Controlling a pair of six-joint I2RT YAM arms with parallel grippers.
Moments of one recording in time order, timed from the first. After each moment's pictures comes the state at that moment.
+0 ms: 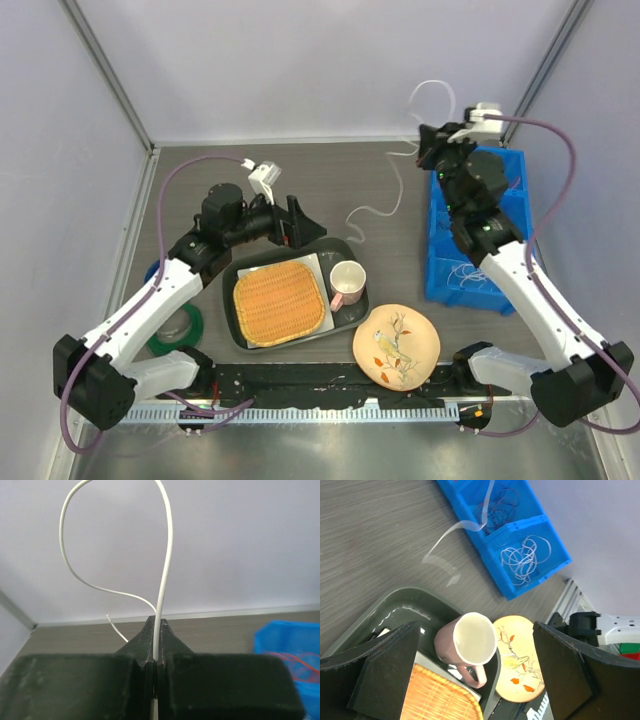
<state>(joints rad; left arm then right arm) -0.52 1.14 0.97 -0.09 0.49 -0.48 0.41 1.16 1.11 0.22 0.21 0.21</state>
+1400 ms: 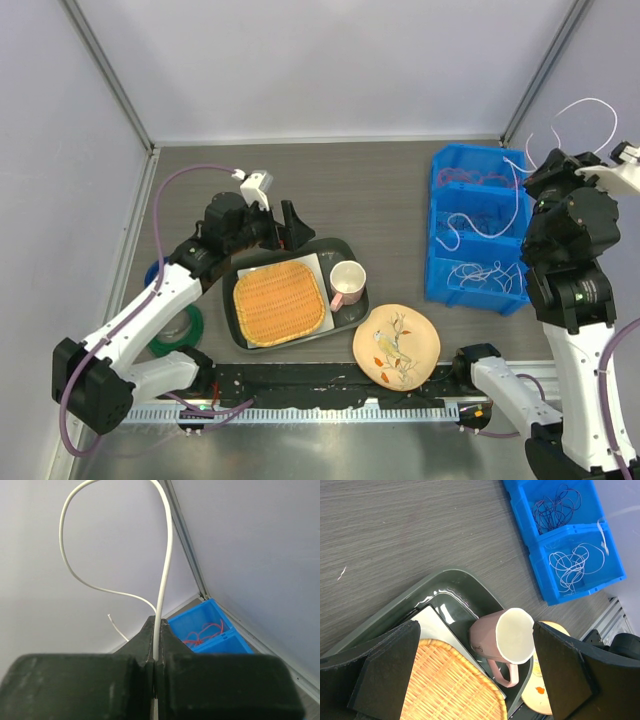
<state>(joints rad) -0.52 1.11 0.89 -0.17 0.25 -0.47 0.16 0.82 1.34 -0.35 0.67 0.31</state>
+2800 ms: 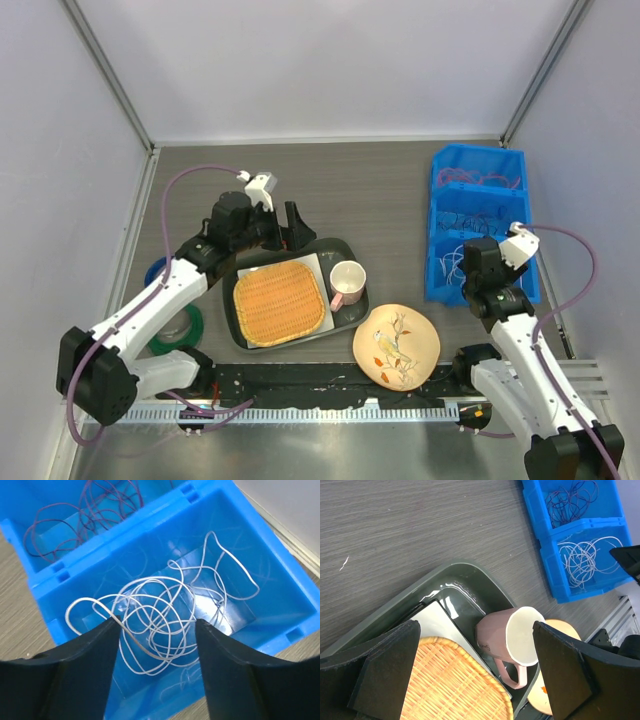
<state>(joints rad) -0.52 1.16 0.89 -0.18 0.24 -0.47 0.16 0.70 0.53 -0.53 0.72 0.65</state>
